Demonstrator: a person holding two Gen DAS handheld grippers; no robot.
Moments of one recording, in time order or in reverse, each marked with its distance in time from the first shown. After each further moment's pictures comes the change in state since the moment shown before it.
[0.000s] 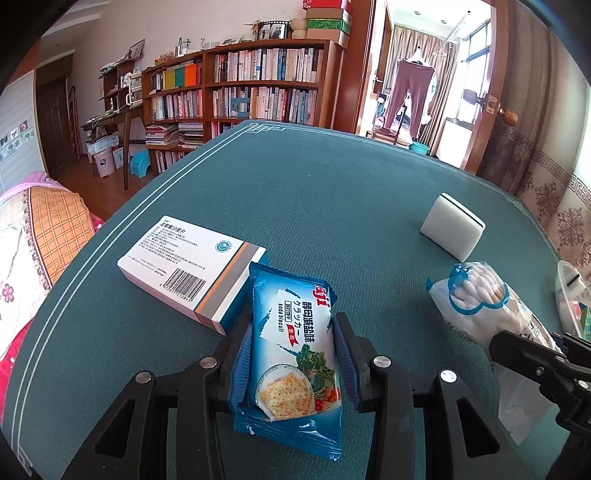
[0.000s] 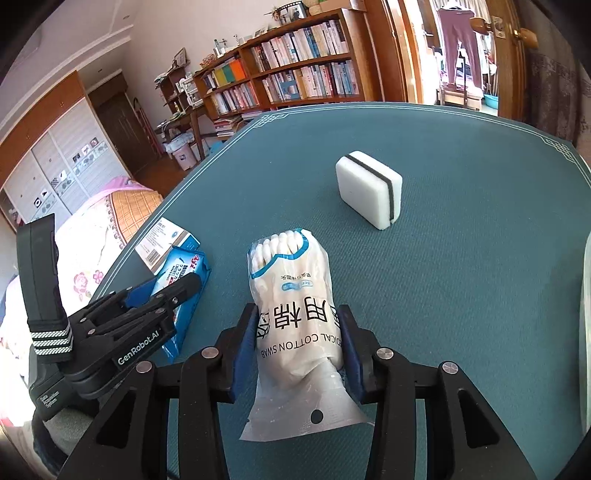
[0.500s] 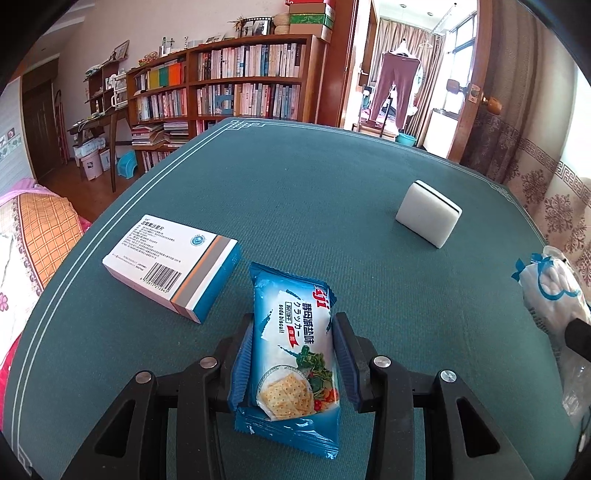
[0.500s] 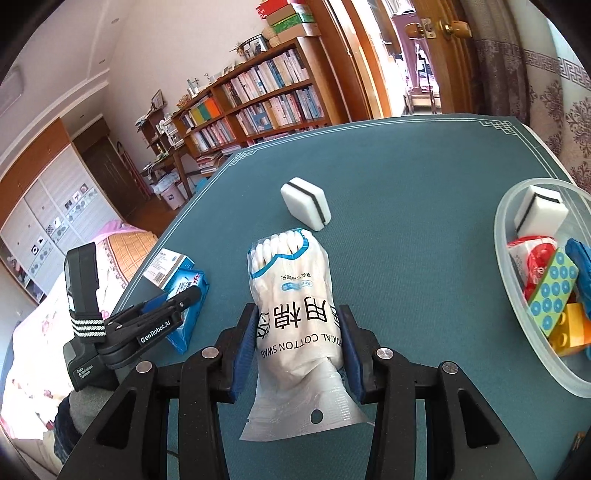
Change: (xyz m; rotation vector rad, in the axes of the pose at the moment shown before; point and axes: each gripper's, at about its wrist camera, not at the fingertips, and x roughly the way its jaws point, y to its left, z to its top) left arm -0.008 -0.011 -0.004 0.041 0.027 -0.046; right arm -0.077 -0.042 -0.019 0.138 -0.118 -0.021
